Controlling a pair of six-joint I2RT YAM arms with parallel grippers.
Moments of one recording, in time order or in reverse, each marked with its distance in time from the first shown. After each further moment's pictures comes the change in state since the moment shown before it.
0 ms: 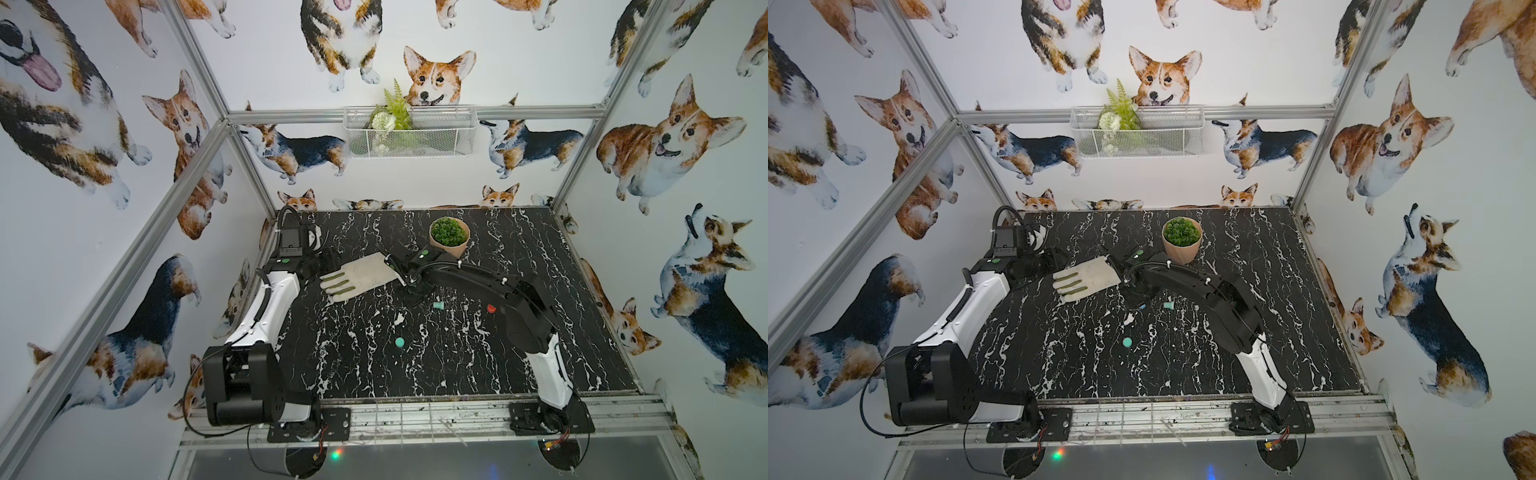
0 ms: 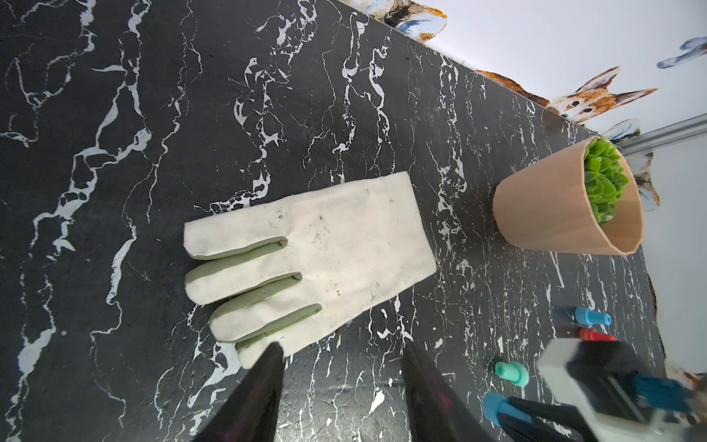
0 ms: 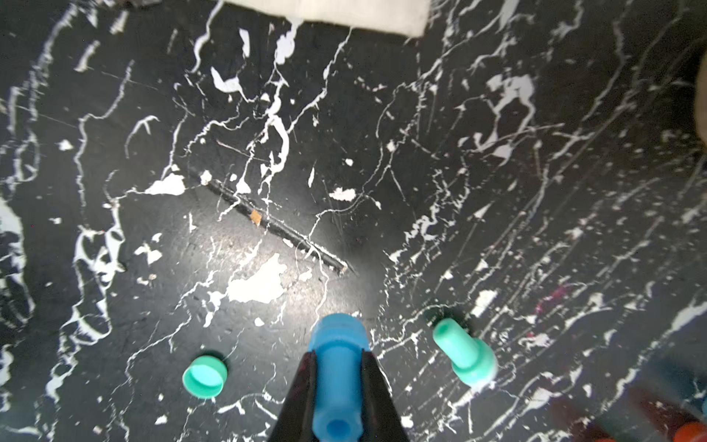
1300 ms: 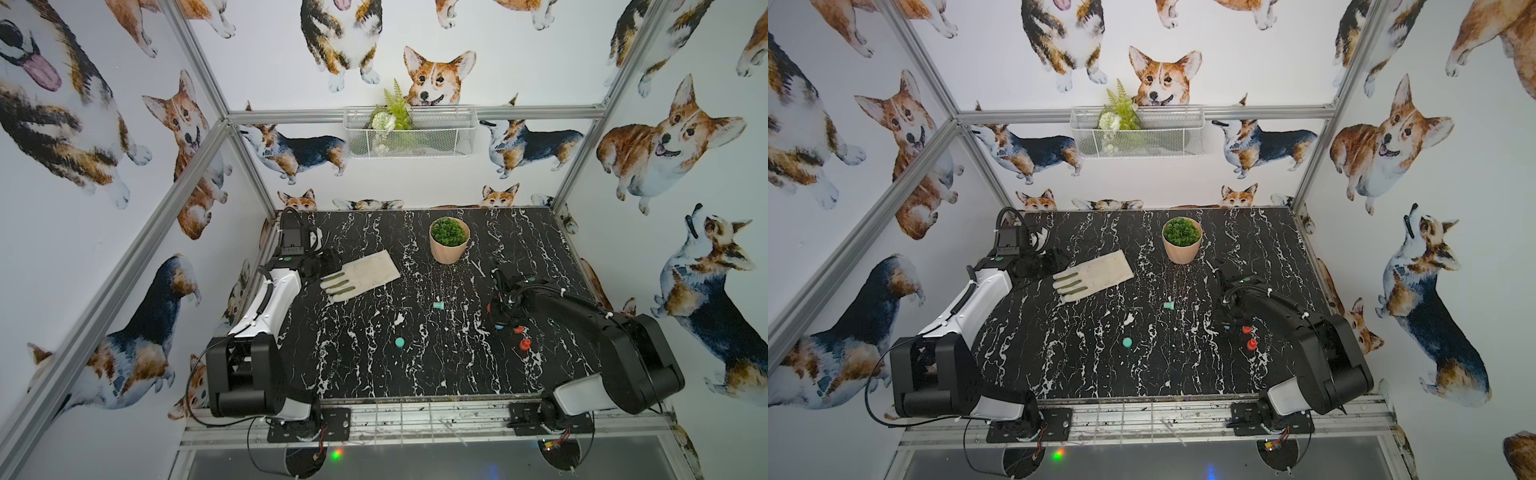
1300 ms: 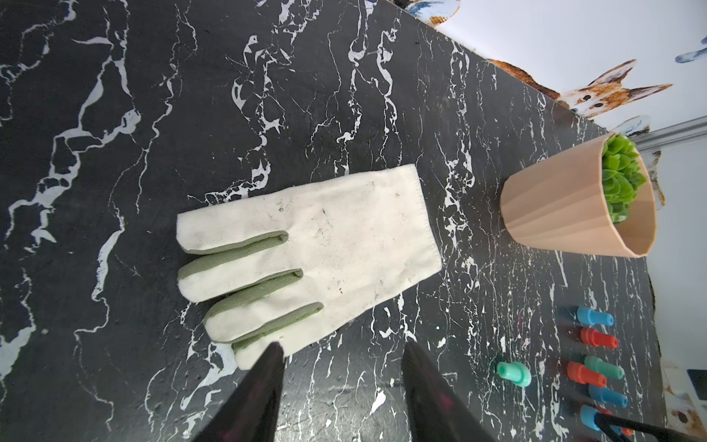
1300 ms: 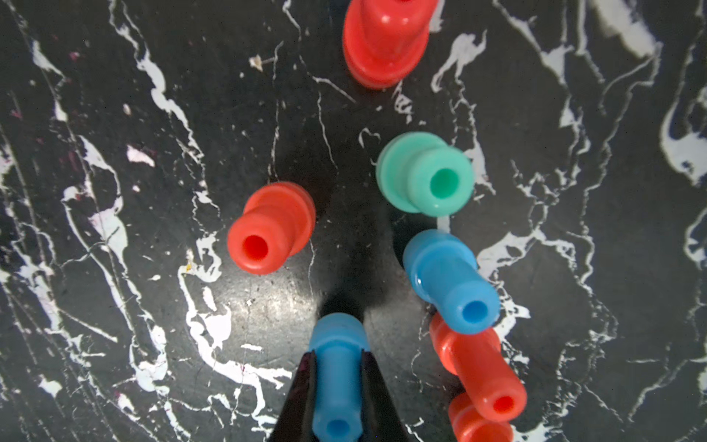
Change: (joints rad) left arm 0.003 0.042 0.005 0.000 0.015 -0.011; right arm -0.509 -0.636 -0.969 0.298 0.015 0.264
